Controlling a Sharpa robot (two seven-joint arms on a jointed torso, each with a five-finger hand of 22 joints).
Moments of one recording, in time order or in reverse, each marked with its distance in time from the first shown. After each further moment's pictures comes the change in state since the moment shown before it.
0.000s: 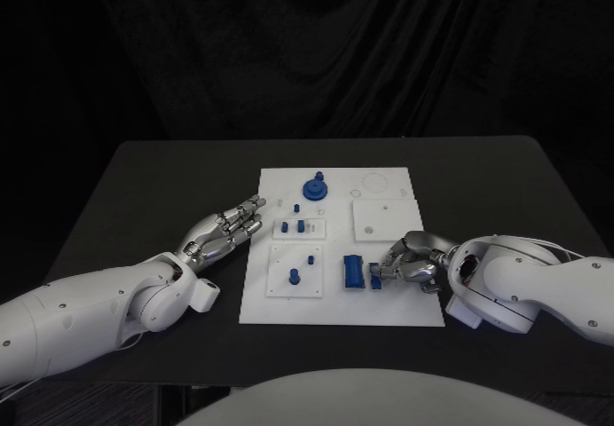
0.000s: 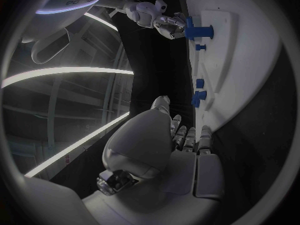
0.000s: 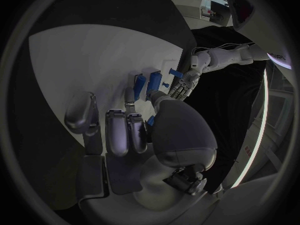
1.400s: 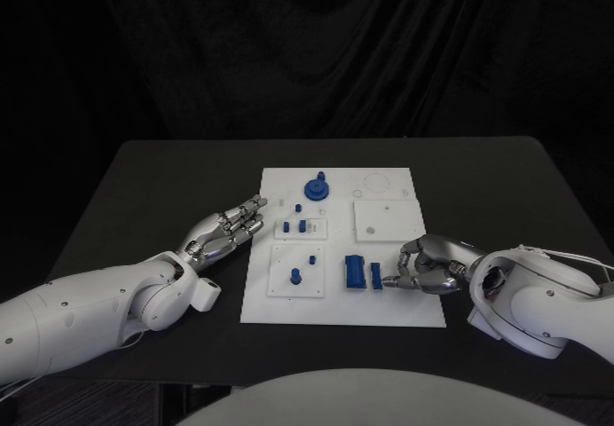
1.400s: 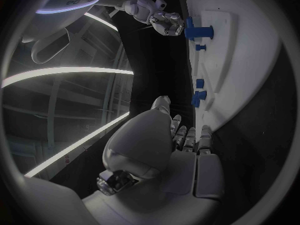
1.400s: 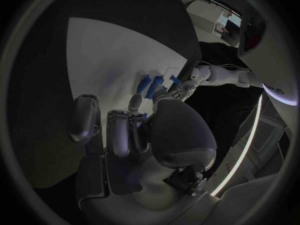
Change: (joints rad) left arm 0.000 -0.003 0.000 0.001 0.000 0.002 0.000; left_hand 0.008 0.000 0.003 -0.003 0.004 0.000 0.000 0.000 0.000 0.000 0.000 0.000 0.000 0.000 0.000 0.000 -0.001 0.000 0.000 0.000 0.000 0.000; right arm -0.032 -0.105 -0.001 0.090 -0.278 -0.032 0.029; right_hand 0.039 0.004 -0.174 0.008 -0.300 -0.162 -0.055 0.524 0.389 0.002 -0.038 0.000 0.000 0.000 -0.036 0.029 0.003 0.000 0.036 -0.036 0.081 0.001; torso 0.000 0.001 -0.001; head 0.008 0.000
